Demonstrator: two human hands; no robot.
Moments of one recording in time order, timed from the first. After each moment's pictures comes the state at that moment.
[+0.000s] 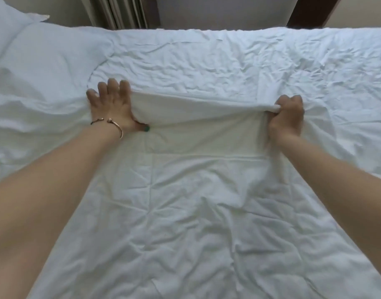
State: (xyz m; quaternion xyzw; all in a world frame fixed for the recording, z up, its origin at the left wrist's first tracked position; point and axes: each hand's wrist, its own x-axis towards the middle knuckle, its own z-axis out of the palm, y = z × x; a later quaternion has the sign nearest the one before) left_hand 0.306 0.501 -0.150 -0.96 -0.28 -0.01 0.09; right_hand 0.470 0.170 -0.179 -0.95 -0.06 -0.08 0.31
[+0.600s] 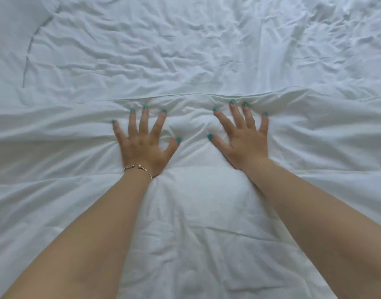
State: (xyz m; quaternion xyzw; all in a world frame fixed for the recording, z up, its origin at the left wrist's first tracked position) left_hand 0.328 0.403 -0.307 -0.98 -0.20 -0.03 0.00; right_hand 0.447 0.189 -0.302 -0.96 -0.28 0.08 0.03
